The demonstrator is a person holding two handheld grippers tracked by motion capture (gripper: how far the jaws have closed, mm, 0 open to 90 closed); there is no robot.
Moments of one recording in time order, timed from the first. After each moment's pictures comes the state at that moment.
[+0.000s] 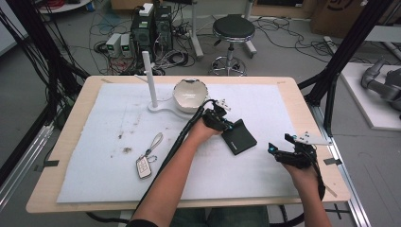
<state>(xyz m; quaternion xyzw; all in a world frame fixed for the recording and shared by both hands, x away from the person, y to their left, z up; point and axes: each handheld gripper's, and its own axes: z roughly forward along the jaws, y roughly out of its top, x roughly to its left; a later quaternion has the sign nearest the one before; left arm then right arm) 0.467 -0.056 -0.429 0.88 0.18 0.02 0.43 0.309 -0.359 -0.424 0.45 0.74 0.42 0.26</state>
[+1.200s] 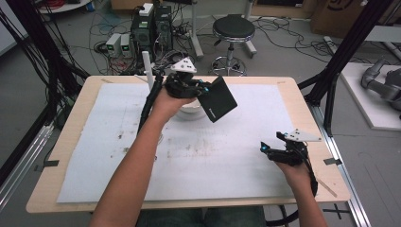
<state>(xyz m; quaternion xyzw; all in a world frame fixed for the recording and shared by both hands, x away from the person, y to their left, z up) 0.441 0.053 -0.276 0.82 0.19 0.14 0.53 0.320 -0.338 -0.426 0.43 0.76 0.42 0.24</state>
